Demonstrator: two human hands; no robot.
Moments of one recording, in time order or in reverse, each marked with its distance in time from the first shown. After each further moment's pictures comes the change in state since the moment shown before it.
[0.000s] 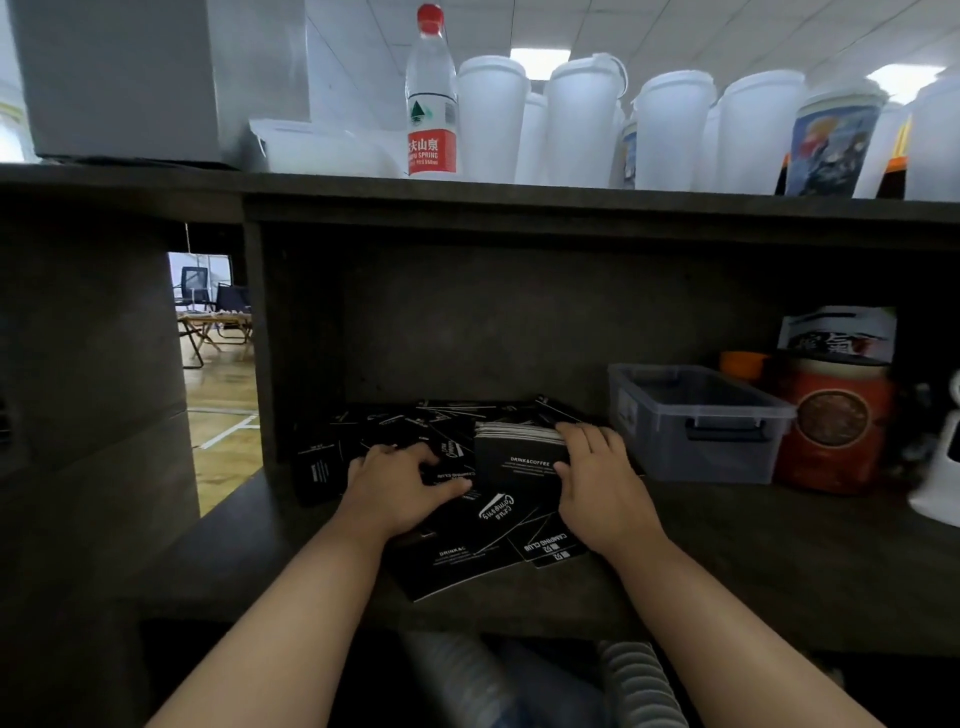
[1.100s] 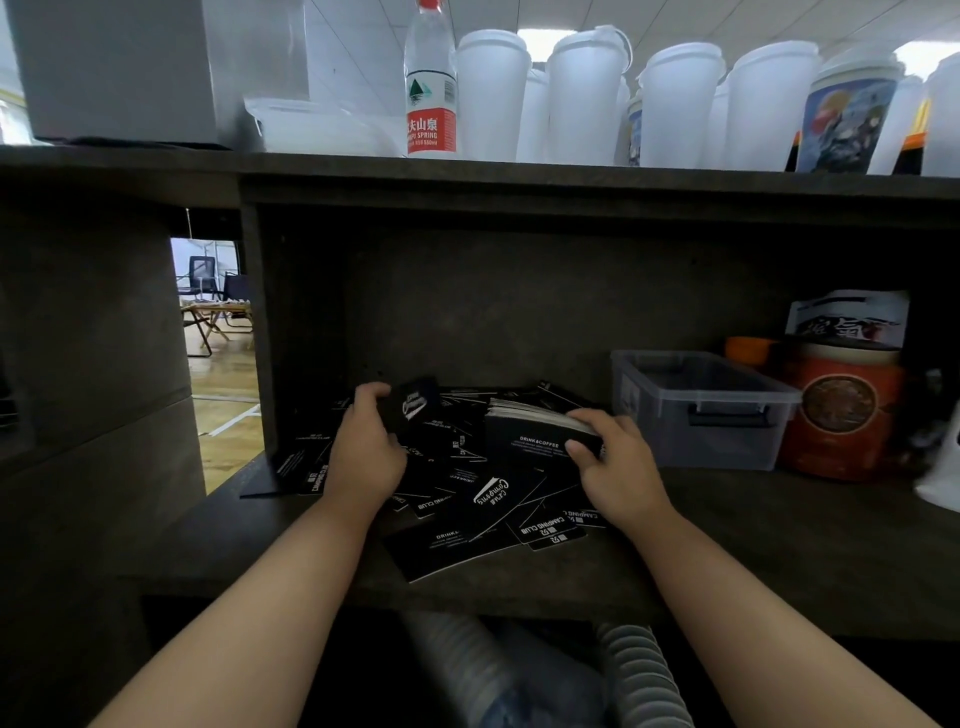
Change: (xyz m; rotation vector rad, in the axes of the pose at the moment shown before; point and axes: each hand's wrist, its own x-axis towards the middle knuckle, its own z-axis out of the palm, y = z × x) left_hand 0.002 -0.010 -0.007 -0.474 0.393 -0.078; right_hand 0.000 0.011 -0.009 0.458 0.036 0.200
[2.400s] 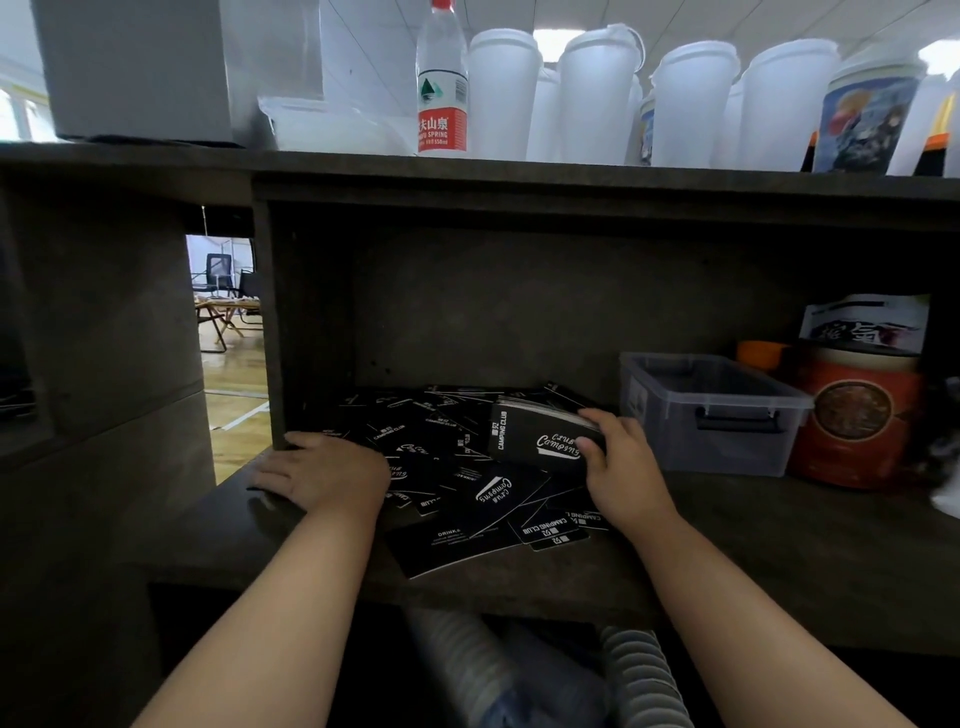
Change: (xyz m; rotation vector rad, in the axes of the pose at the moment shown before) left_hand 0.000 0.002 -0.006 0.672 -0.007 -0.735; right_hand 0.002 0.003 0.002 -0.029 -0.009 -0.007
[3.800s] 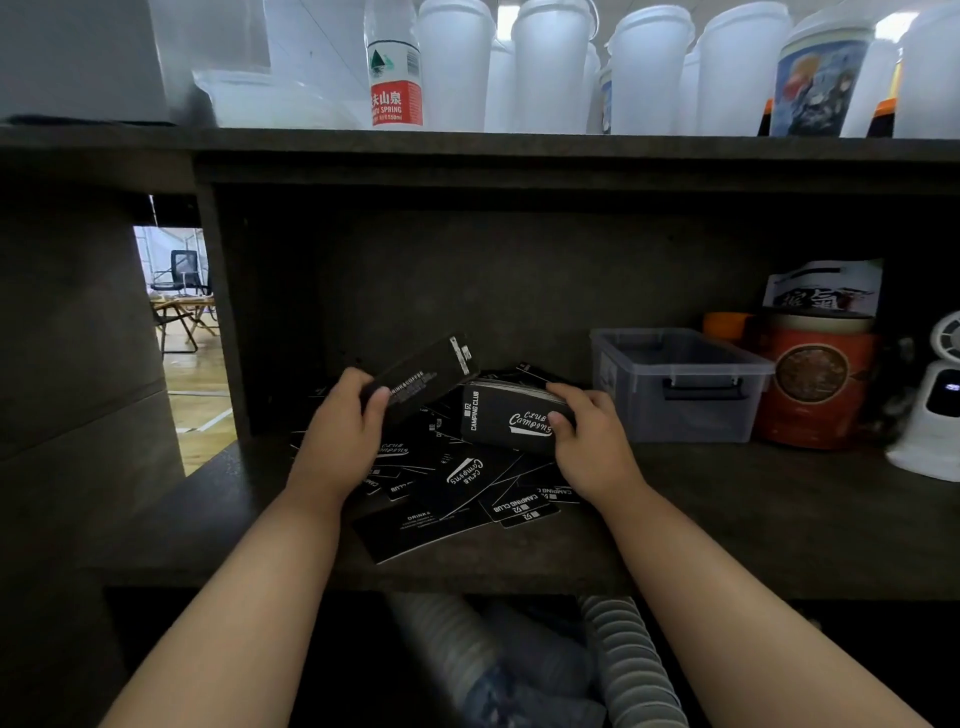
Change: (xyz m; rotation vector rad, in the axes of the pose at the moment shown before) left_hand -0.004 0.002 0.005 -0.654 0.076 0.950; right_hand 0.000 -0.001 0.000 0.038 -0.001 0.027
